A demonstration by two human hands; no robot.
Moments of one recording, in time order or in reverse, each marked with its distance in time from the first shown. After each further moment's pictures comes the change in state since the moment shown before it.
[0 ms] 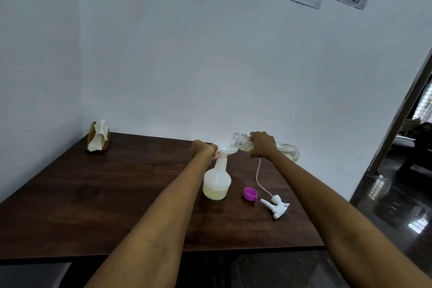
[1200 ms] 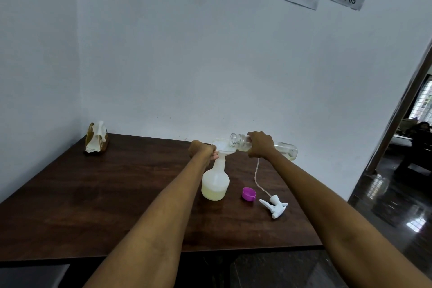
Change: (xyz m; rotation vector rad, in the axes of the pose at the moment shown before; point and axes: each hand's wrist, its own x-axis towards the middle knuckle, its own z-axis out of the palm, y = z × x) left_hand -0.004 0.003 -0.001 -0.001 0.001 0.031; right_hand -0.002 -0.003 -0.004 -0.017 0.007 -0.029
